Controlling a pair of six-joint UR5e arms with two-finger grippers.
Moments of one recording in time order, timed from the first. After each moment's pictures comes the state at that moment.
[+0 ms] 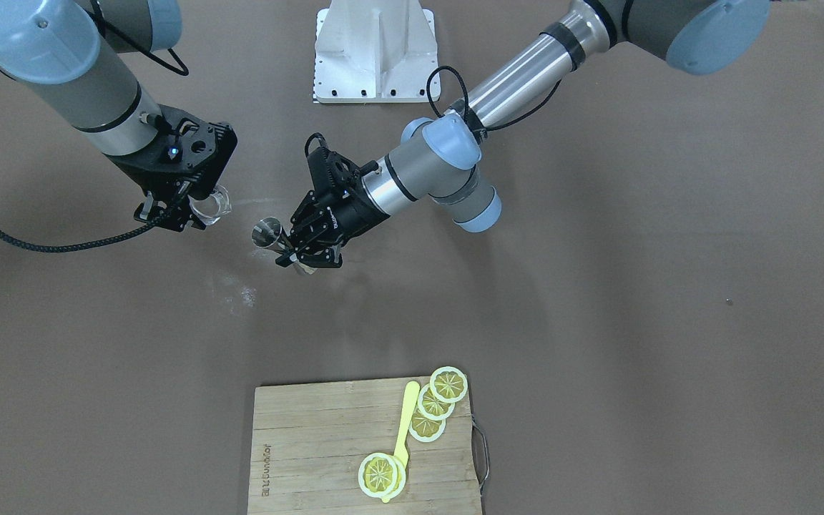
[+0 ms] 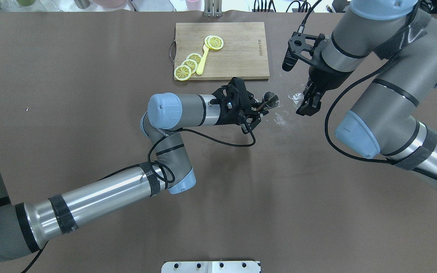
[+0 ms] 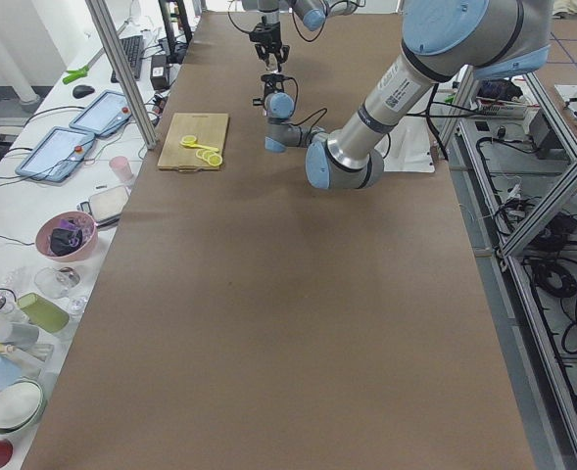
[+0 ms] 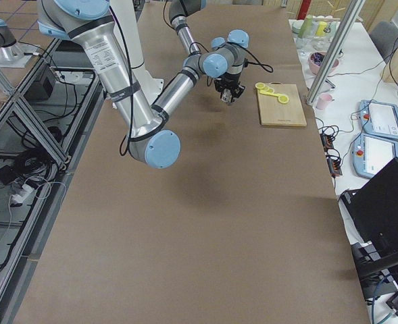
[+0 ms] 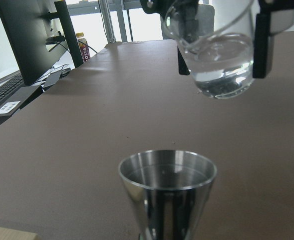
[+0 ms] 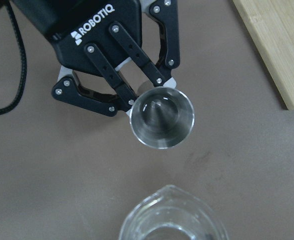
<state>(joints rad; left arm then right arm) -0.51 -2.57 -0.87 -3.09 -1.77 -0.12 0.86 -1.01 1.87 -1.81 2.21 -0.31</state>
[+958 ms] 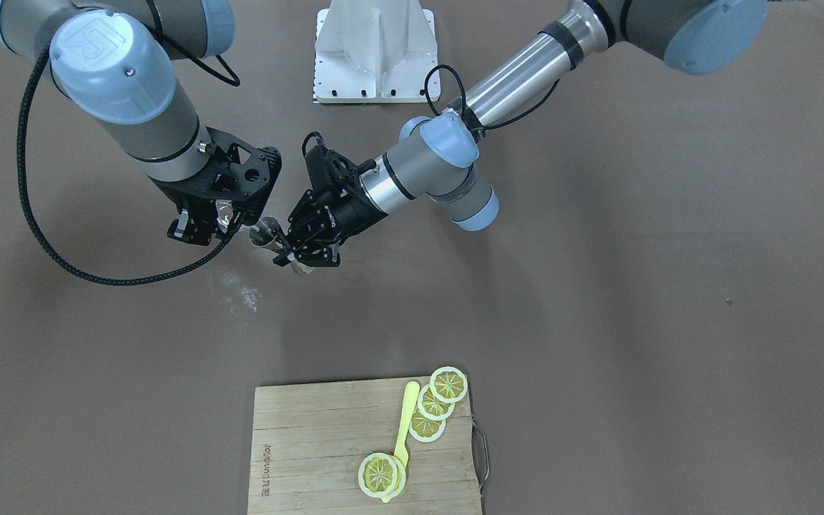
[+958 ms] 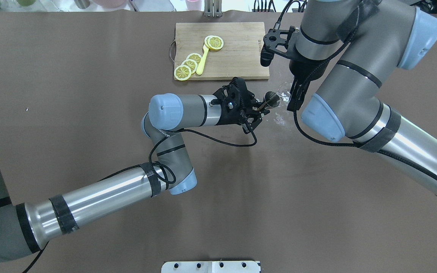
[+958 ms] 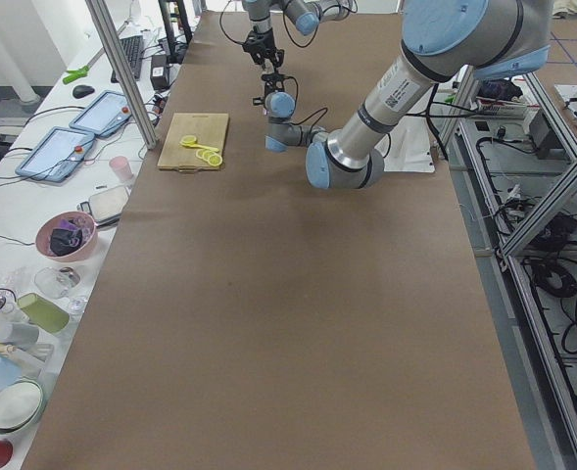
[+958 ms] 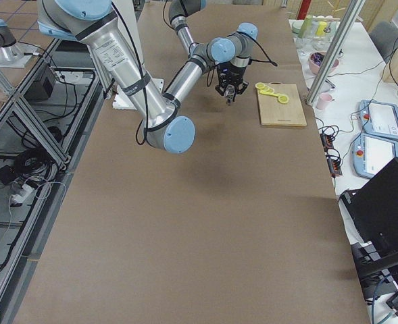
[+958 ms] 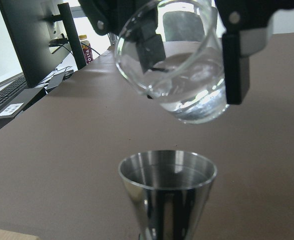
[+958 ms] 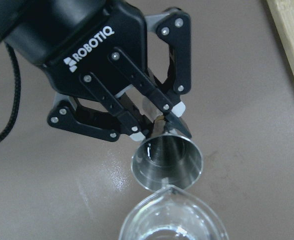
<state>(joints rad) -0.51 -2.57 -0.87 -3.09 -1.76 -0.12 0.84 -0.87 1.77 -2.03 2.19 -0.40</state>
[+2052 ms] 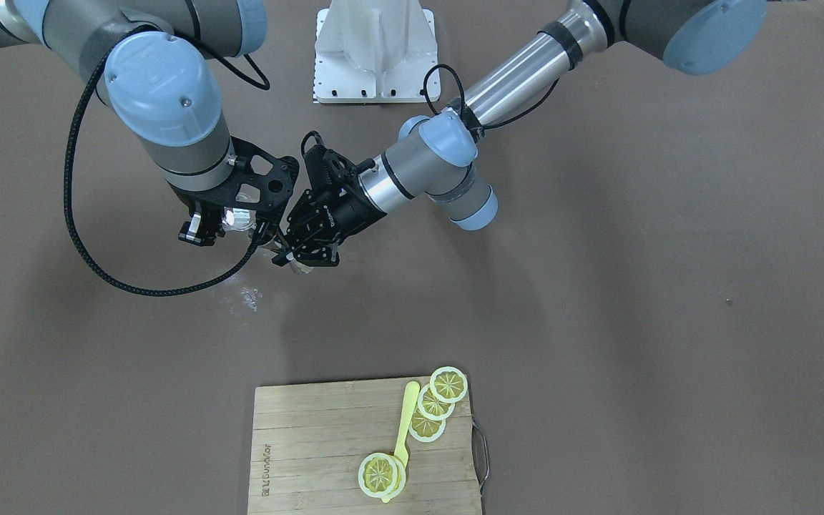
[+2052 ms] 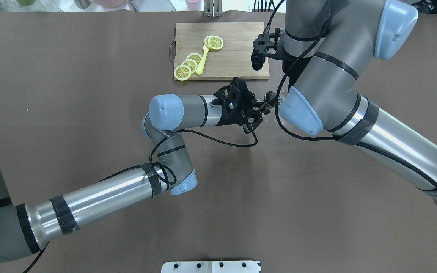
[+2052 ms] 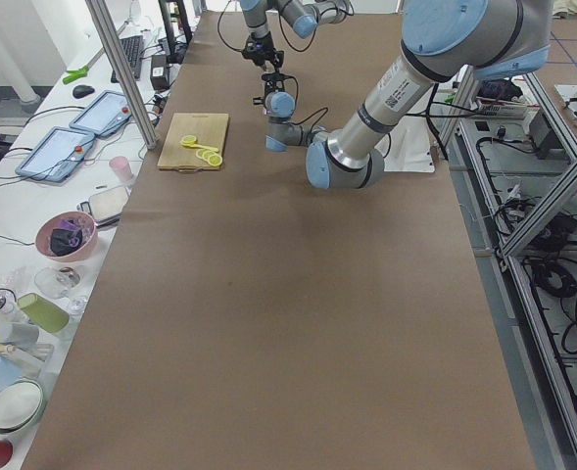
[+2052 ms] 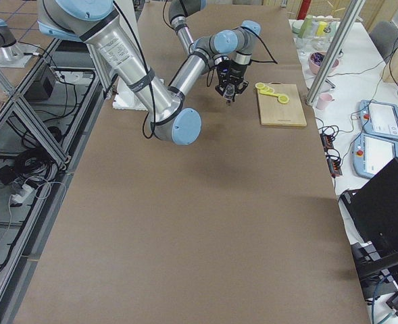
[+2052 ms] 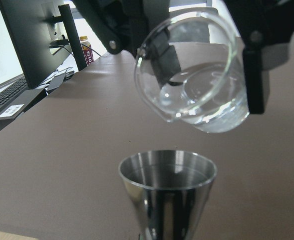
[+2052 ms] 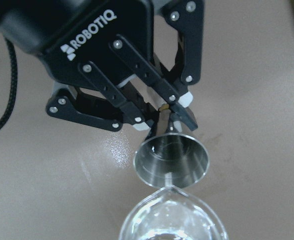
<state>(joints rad) -0.50 -2.57 -0.87 -3.09 -1.76 -0.12 0.82 -0.77 1.70 -2.19 2.14 -0.50</state>
